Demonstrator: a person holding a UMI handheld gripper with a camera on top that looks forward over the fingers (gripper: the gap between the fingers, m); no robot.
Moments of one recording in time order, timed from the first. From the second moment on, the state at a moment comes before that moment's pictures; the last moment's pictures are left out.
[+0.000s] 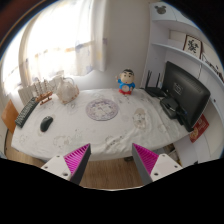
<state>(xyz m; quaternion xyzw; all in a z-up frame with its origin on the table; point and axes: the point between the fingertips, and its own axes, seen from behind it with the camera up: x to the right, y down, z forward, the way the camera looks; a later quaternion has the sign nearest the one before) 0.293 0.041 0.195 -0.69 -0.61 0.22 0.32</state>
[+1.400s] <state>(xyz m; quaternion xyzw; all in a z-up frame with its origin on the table) 0.017 -0.366 -0.008 -0.63 -0.65 0.31 0.30</state>
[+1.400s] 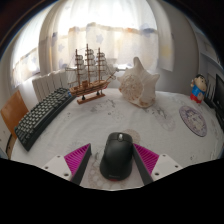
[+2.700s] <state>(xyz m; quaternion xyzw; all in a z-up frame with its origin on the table) -0.099 0.060 -0.010 -0.66 -0.63 0.28 0.30</state>
